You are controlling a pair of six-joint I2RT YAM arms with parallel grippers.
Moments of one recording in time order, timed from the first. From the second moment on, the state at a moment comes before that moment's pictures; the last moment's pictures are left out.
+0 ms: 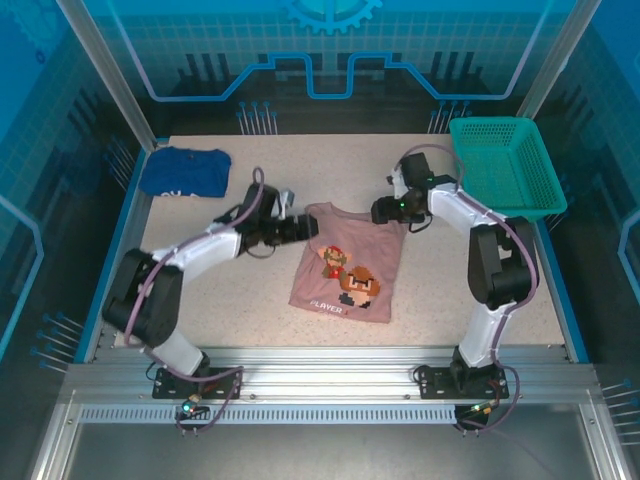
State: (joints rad) left arm -0.35 1.68 1.06 -0.20 0.37 -0.57; right arm 0.21 1.88 1.37 -0.64 -0.17 0.15
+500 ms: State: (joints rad) left arm -0.33 2.15 1.53 -0.44 0.40 -0.38; right arm 0.18 2.03 1.43 -0.69 -0.18 0.15
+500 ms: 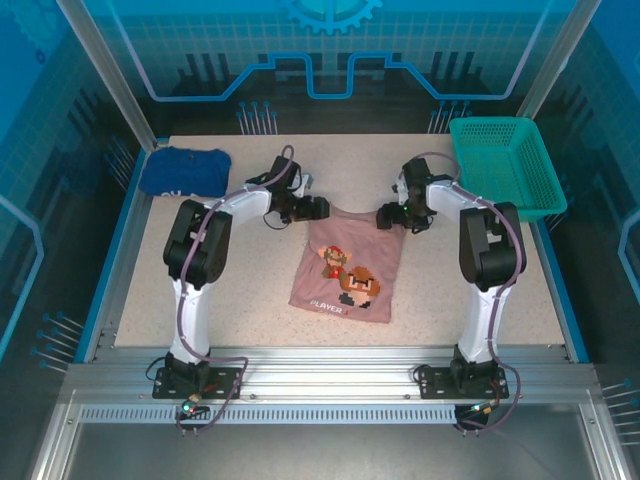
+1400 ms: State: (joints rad) left arm -0.36 2.26 1.65 -0.51 0.47 -0.38; right arm 0.22 2.09 1.48 -0.71 -0.29 0.11
